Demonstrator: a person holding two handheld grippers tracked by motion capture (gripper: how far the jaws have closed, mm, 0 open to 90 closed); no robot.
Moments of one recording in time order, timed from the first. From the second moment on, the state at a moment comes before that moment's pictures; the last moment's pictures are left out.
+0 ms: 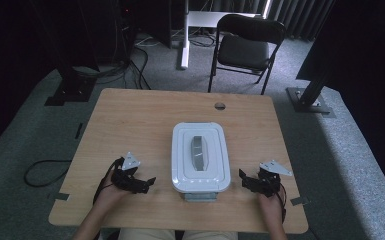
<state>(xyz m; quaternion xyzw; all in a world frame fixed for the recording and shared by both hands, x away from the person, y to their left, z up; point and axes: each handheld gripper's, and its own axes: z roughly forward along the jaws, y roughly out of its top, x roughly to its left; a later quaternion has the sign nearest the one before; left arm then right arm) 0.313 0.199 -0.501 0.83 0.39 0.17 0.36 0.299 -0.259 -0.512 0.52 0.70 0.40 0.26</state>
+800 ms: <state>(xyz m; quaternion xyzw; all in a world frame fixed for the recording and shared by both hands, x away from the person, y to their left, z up) 0.304 0.243 -0.505 0.81 0.43 0.18 0.35 0.288 -0.286 -0.512 0.55 0.69 0.39 0.28</state>
